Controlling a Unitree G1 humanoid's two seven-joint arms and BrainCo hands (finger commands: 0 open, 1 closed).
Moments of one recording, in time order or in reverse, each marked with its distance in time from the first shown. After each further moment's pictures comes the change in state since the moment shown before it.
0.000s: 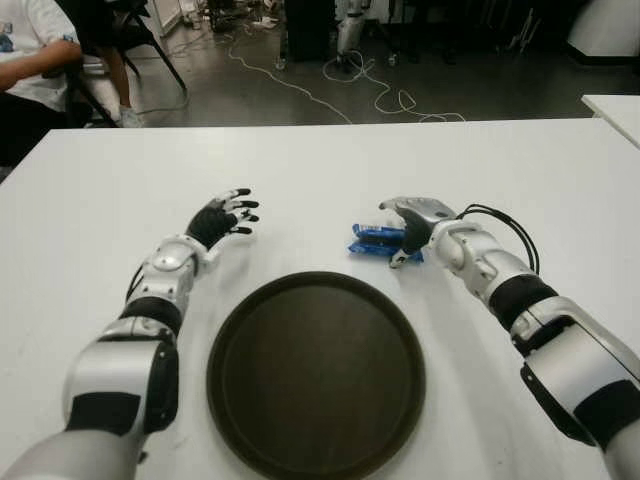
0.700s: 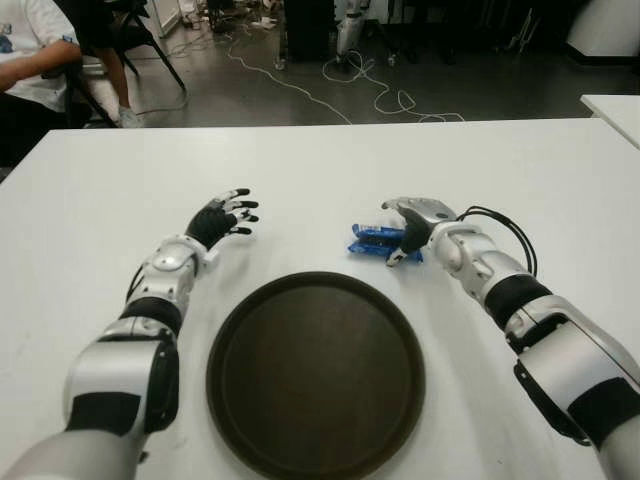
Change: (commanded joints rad) left arm 0.001 -0.007 0.006 -0.001 -0.005 -0.007 0.000; right arm -0.002 0.040 -0.012 0.055 0.004 0.023 -0.053
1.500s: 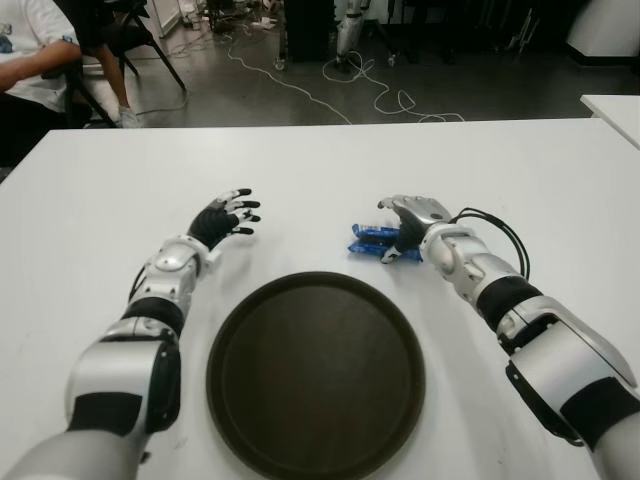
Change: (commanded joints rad) left arm 0.001 0.001 -0.005 -0.003 0.005 -0.002 0.000; right arm 0.038 0.000 0.035 -0.084 -0.016 -0.061 -0.078
